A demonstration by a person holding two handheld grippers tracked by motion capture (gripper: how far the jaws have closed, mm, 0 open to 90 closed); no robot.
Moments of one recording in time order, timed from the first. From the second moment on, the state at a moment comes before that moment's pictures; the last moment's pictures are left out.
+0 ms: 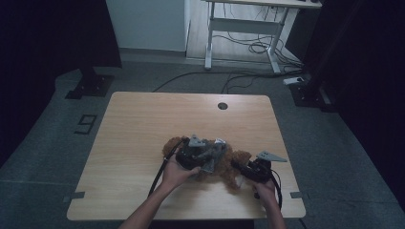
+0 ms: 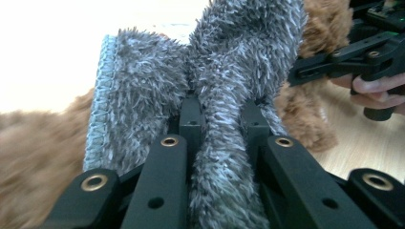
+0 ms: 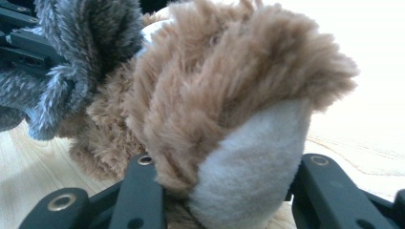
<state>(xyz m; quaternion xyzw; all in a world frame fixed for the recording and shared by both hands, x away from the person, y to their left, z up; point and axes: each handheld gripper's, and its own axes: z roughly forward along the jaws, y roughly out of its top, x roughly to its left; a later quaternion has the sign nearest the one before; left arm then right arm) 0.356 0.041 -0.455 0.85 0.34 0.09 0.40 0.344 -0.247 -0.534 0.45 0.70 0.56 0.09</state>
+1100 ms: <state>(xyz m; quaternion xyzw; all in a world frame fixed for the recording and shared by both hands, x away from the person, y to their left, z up) 0.364 0.035 -0.449 0.84 0.35 0.11 0.40 0.345 -0.247 -0.534 0.44 0.70 0.56 0.09</state>
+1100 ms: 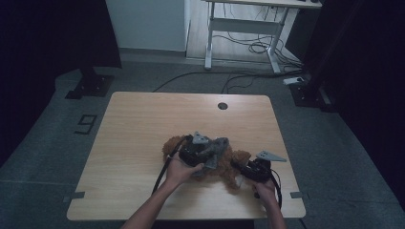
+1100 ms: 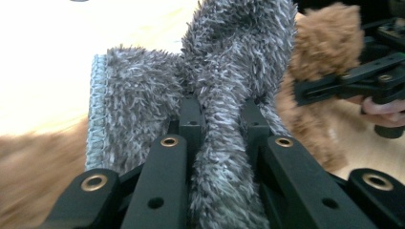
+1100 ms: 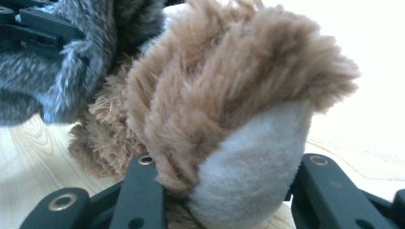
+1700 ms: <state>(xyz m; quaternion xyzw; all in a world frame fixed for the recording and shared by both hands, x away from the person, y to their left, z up) 0.359 0.098 -0.448 0.81 0.39 0.12 0.43 0.345 -0.248 -0.534 0.44 0.70 0.56 0.08</state>
